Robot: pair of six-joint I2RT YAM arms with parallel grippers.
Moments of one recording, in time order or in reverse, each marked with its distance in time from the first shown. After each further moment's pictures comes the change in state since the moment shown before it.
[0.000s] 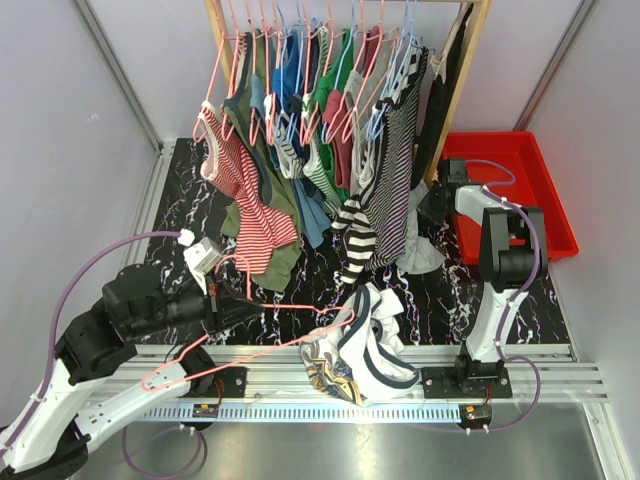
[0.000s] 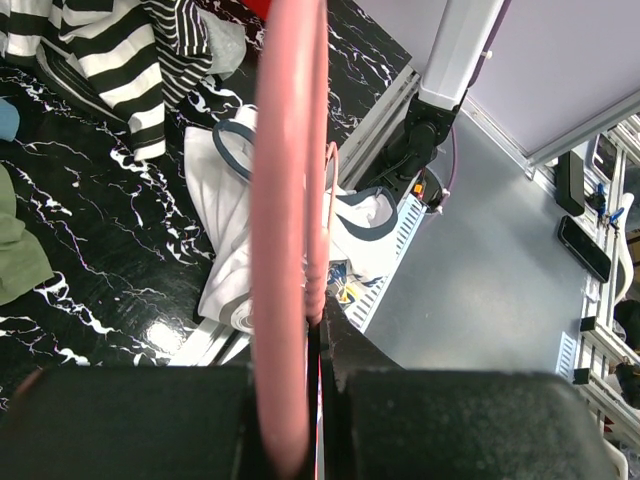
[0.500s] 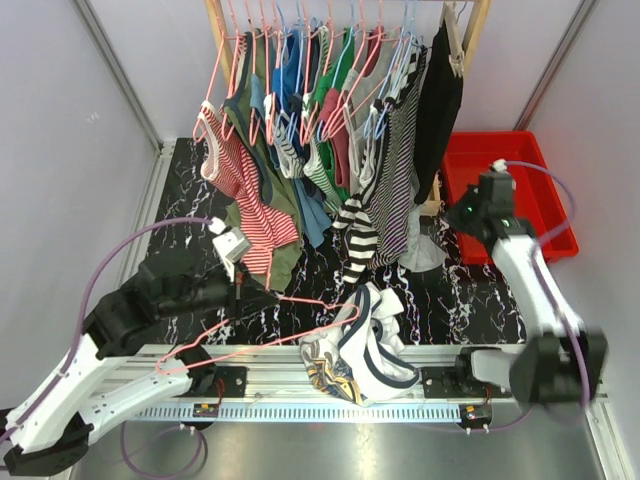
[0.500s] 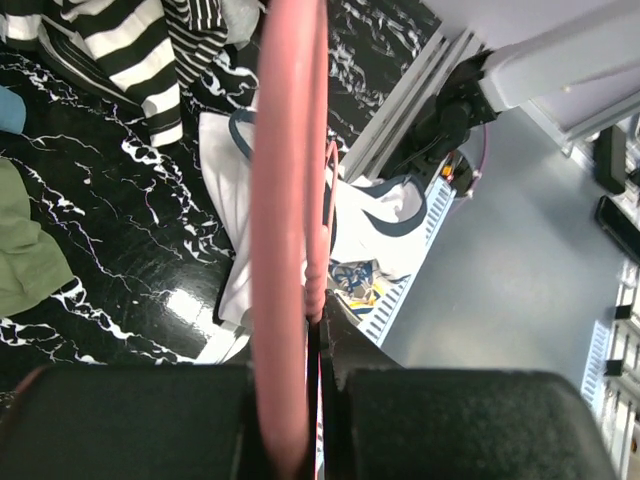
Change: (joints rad) left arm 0.000 0.123 -0.013 0.047 0.003 0.061; right arm -0.026 -0.669 -0.304 -0.086 0.036 -0.050
